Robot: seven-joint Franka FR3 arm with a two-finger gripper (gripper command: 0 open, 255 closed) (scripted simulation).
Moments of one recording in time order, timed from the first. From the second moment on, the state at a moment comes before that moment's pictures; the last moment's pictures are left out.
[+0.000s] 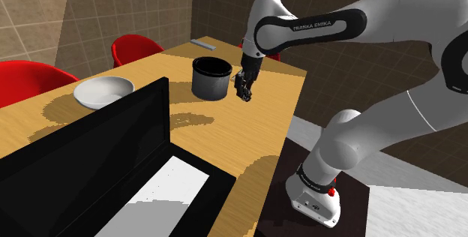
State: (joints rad) arm -0.02 -0.52 0.01 -2.53 0.00 2.01 -0.03
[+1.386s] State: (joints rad) arm -0.02 -0.54 0.01 -2.26 0.00 1.72 -0.03
